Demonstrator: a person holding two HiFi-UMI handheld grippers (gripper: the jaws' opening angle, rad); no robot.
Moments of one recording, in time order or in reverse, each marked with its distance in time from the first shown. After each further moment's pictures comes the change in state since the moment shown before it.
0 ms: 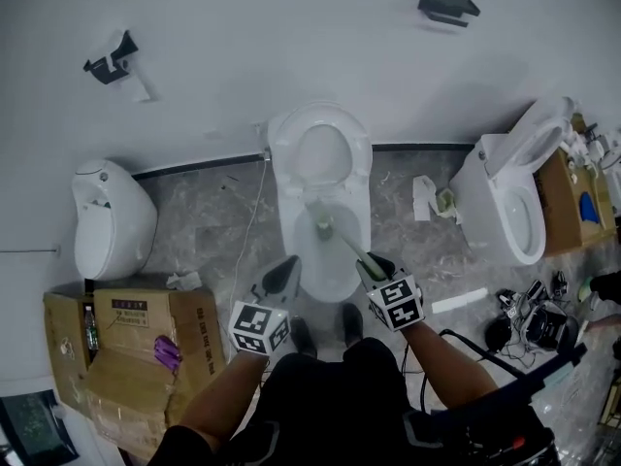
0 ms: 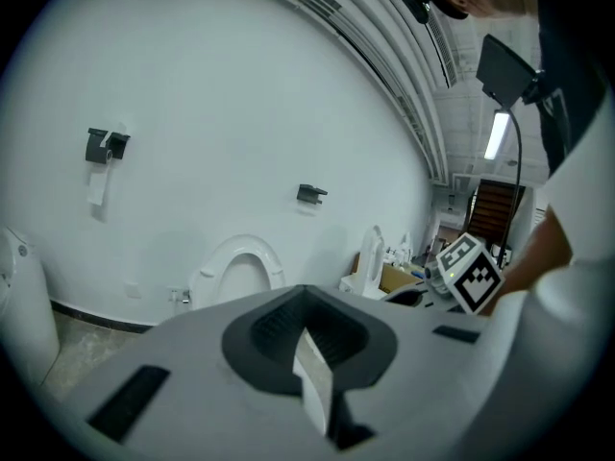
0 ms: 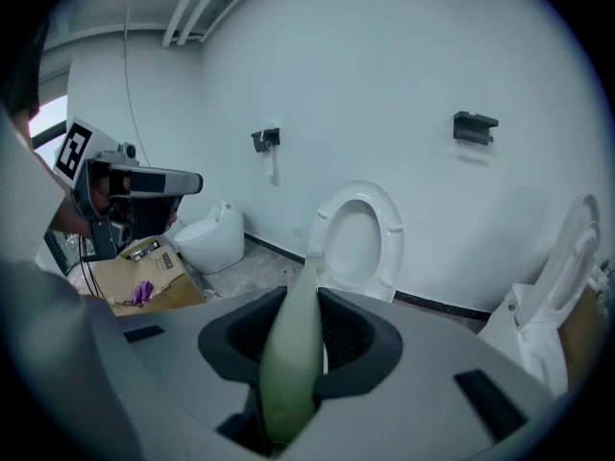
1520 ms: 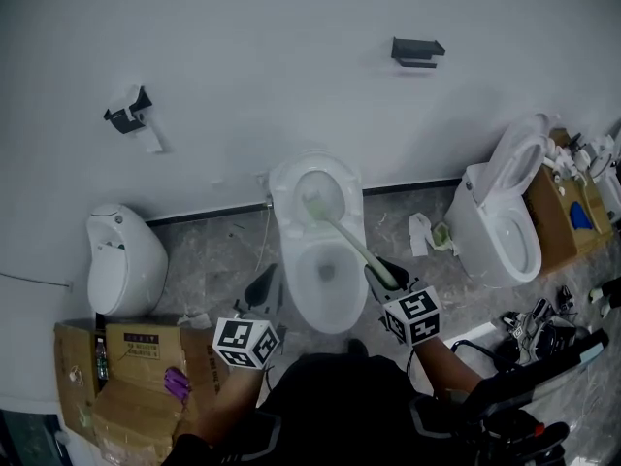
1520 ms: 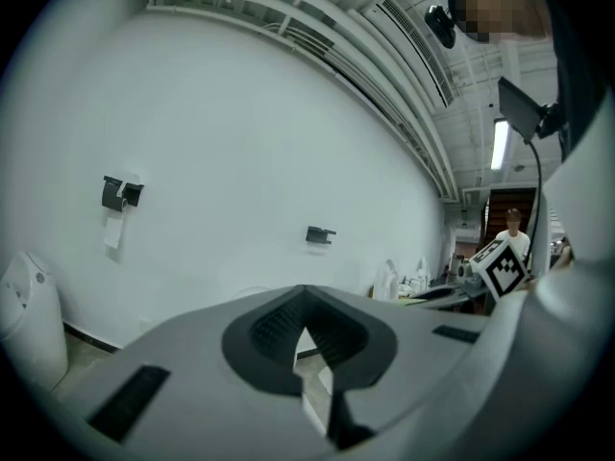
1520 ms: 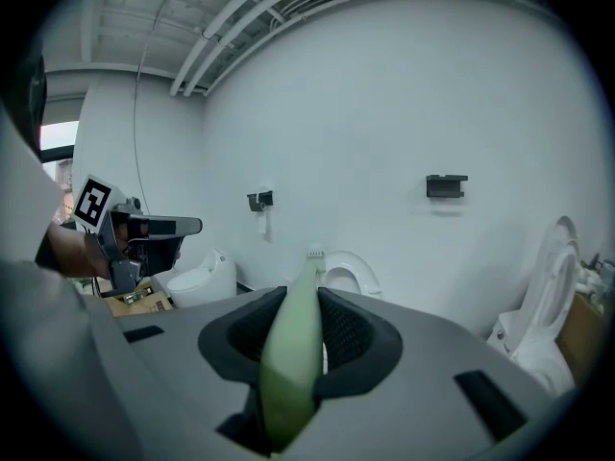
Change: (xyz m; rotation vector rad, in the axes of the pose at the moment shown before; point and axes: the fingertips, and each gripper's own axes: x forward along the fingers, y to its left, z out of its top) left arm -0.042 -0.009 0.106 0.011 -0.196 0.097; right arm -0.111 -0.024 0.103 0.039 -0.292 -0.053
